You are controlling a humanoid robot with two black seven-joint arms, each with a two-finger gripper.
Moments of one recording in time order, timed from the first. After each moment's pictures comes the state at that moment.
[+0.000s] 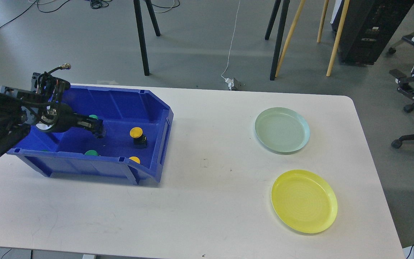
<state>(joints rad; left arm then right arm) -1.03 0.67 -0.13 -0.74 1.74 -0.46 -0.39 0.94 -0.71 0.33 0.49 -0.21 0.49 0.28</state>
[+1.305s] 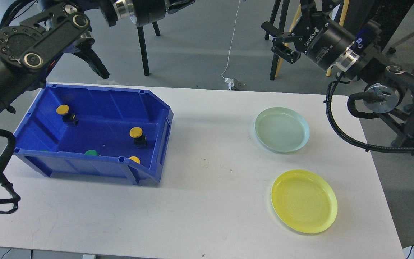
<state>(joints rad) -1.30 0.31 -0.51 -0.81 0.93 -0.49 -0.36 1.05 -0.49 0.43 1.00 -0.21 0.49 0.43</state>
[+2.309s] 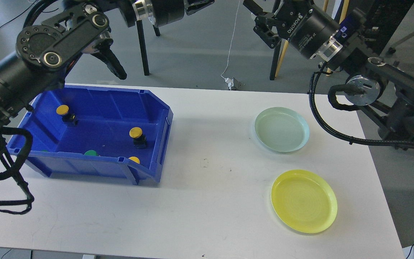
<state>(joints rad) -1.32 0.25 -0.51 -0.80 0.91 -0.49 -0.36 1.09 -0.42 0.45 1.01 -0.22 0.41 0.46</state>
